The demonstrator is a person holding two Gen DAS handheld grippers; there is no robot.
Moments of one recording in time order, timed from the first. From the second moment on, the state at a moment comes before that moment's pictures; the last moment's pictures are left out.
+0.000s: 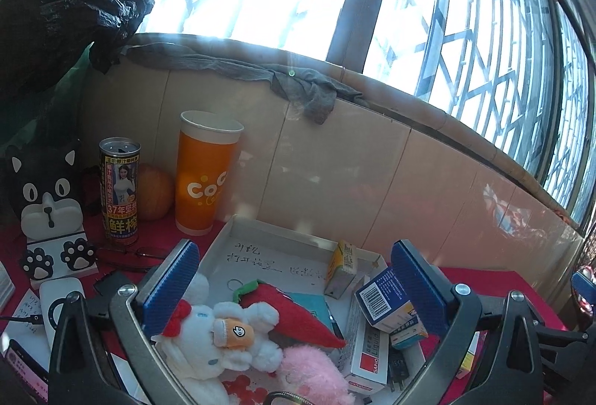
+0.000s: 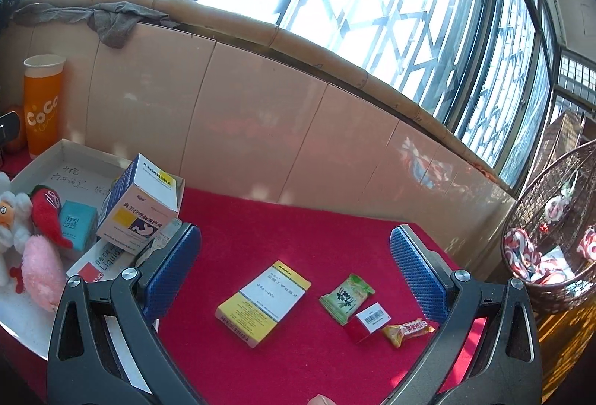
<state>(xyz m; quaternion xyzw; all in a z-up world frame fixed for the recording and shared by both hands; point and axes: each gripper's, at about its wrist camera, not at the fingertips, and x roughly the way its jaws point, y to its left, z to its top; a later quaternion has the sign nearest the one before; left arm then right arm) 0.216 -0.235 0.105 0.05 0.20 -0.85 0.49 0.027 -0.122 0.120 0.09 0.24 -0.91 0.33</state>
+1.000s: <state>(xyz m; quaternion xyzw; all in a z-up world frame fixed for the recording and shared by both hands) 0.053 -0.125 0.086 0.25 0.15 -0.91 0.29 -0.188 0.060 0.107 0.30 -0.03 -0.86 0.42</state>
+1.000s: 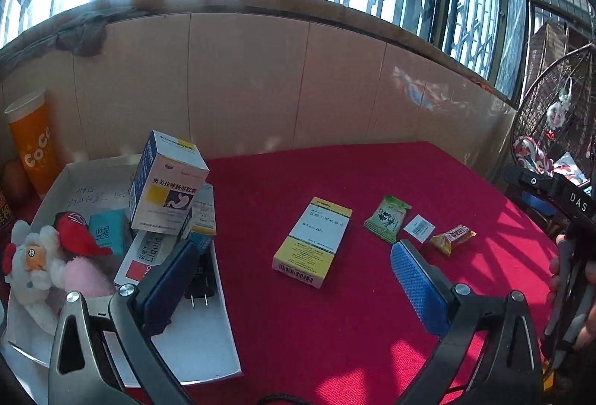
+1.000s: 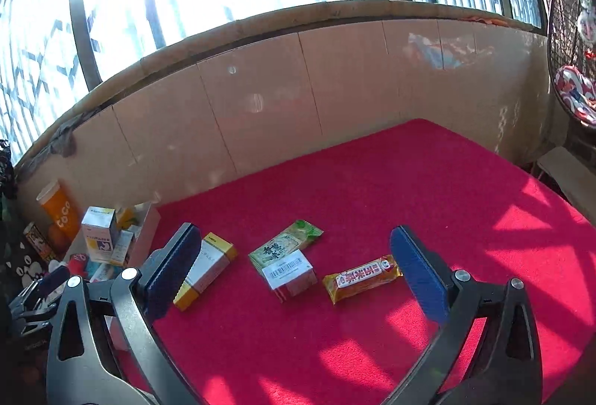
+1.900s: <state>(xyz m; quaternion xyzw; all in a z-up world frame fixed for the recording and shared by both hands) -0.072 -0.162 0.016 0.39 0.10 -0.86 0.30 -0.279 -0.001 0.016 0.43 0.03 -0.77 0.46</state>
